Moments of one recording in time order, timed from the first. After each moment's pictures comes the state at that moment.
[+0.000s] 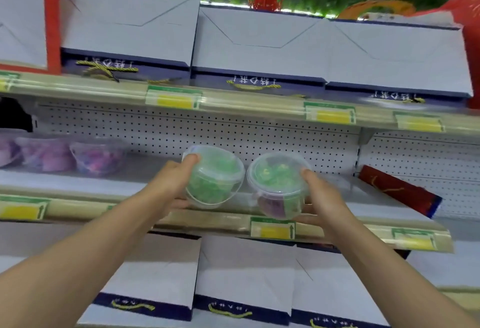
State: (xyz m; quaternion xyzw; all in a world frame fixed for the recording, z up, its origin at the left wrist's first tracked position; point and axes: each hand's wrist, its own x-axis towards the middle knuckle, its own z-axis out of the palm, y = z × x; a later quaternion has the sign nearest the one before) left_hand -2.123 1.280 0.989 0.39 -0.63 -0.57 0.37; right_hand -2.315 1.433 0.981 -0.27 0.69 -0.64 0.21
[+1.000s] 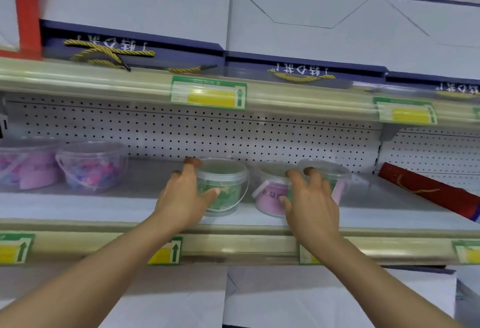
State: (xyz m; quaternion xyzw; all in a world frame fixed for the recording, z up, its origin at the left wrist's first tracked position) left_hand -2.121 1.180 0.961 0.40 -0.83 -0.22 0.33; right_hand -2.276 1.320 0.951 -0.39 0.86 -0.21 -0.25
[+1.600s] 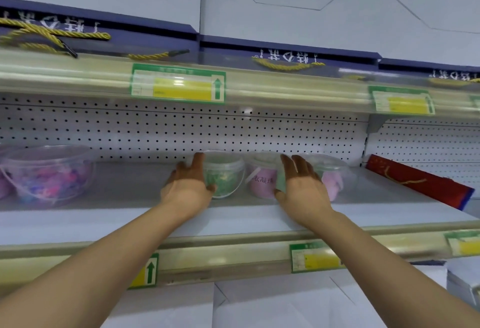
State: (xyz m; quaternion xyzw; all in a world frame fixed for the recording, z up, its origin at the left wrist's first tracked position) left_hand -2.187 1.146 0.961 0.41 -0.87 -0.13 0.25; right_hand -2.344 1.289 0.953 -0.43 0.85 -0.16 -0.24
